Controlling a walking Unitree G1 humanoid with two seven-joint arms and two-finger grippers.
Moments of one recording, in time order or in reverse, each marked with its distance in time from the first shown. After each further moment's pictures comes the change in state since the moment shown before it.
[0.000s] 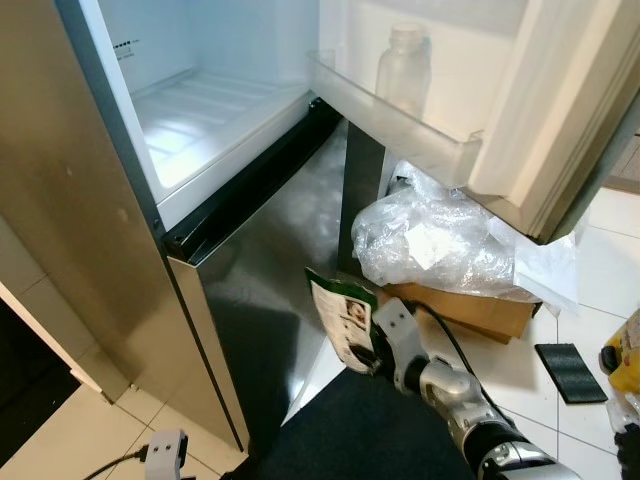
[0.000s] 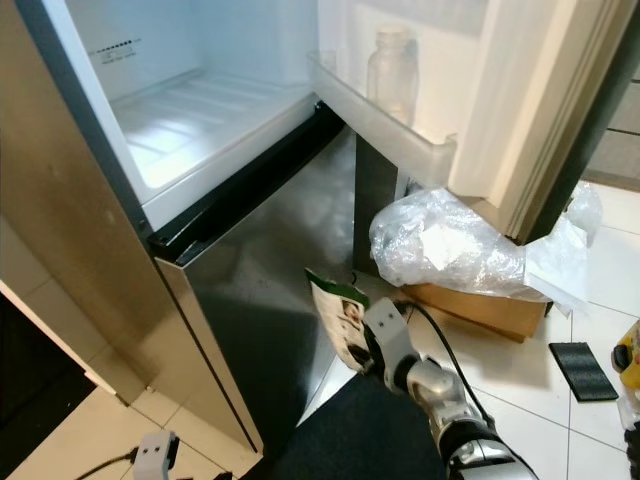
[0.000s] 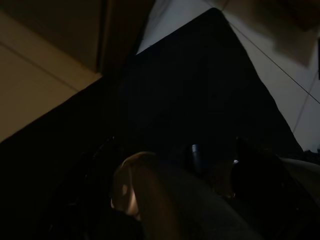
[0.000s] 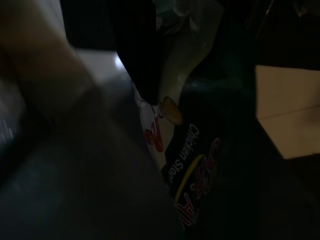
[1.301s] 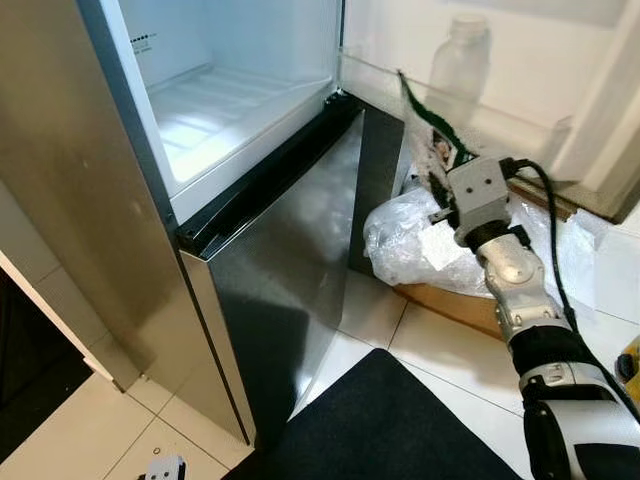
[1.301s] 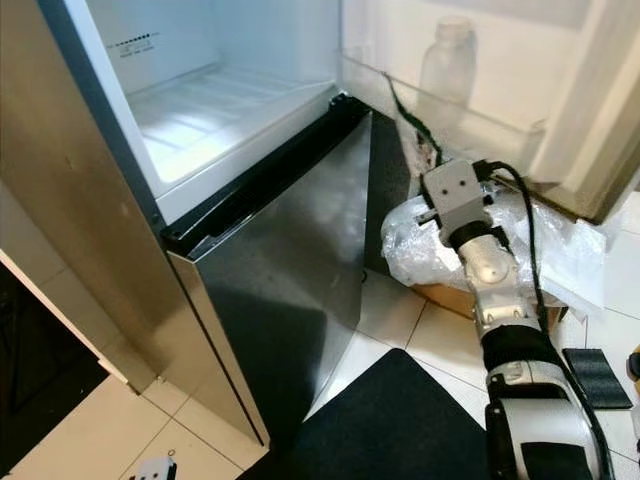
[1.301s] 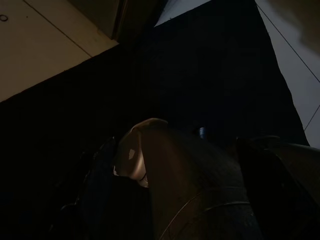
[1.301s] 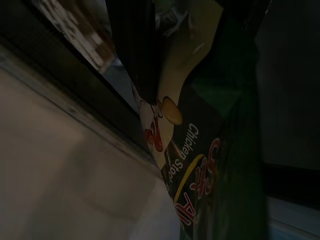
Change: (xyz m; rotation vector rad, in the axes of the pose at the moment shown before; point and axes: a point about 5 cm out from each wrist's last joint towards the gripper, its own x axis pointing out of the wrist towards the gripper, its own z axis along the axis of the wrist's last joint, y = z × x) left arm -0.006 -0.002 -0.026 -0.057 0.062 0.060; right arm -0.060 -0.124 0.150 -0.353 -0.409 -0.763
